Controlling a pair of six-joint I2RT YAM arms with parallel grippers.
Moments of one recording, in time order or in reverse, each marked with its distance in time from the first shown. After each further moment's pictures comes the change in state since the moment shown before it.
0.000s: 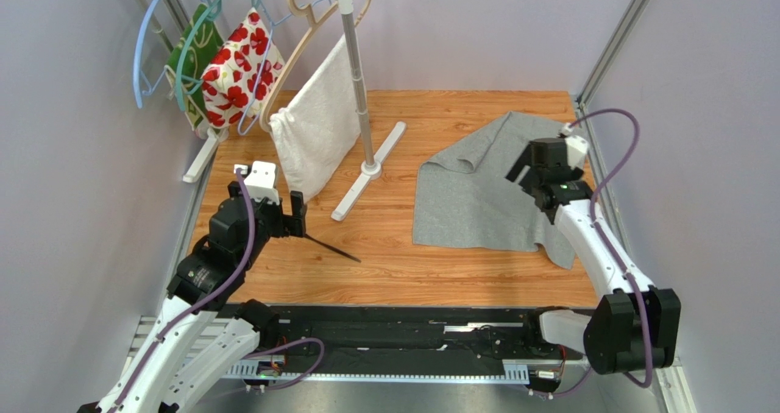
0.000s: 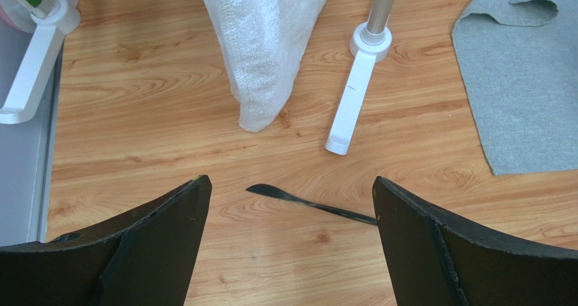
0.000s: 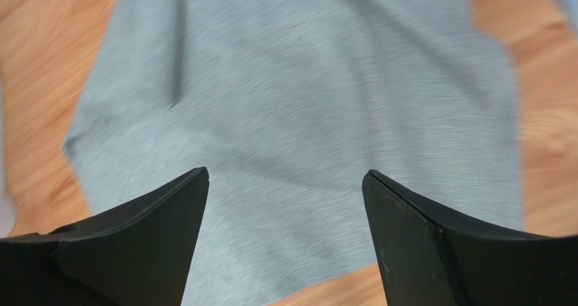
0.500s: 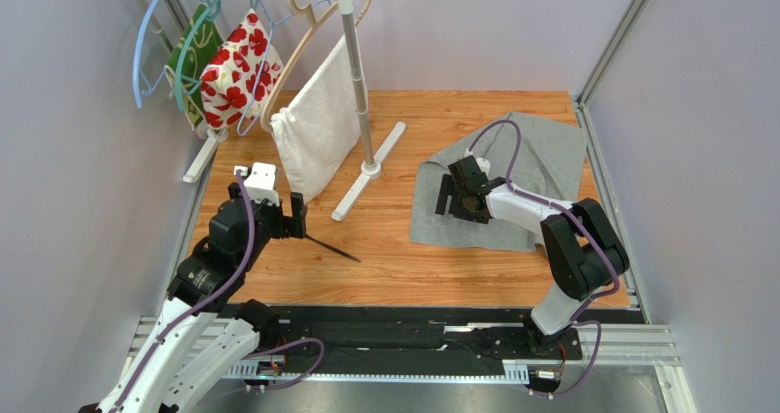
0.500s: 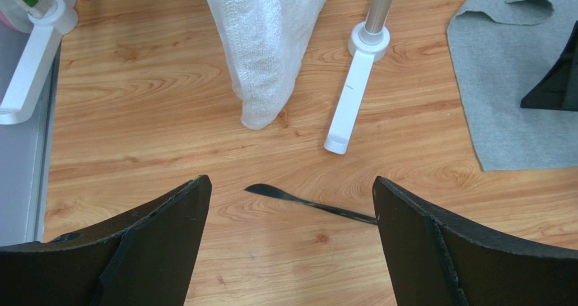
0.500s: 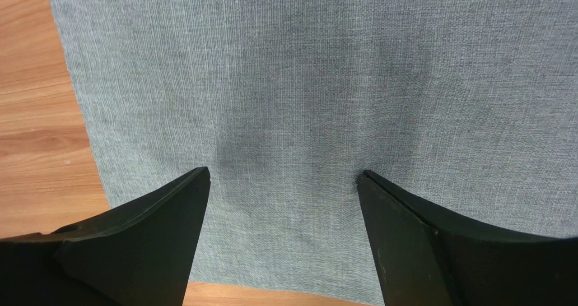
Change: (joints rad) left arm 0.000 -0.008 -0.012 0.005 0.006 0.001; right arm 0.408 0.461 0.018 0.139 -0.202 0.061
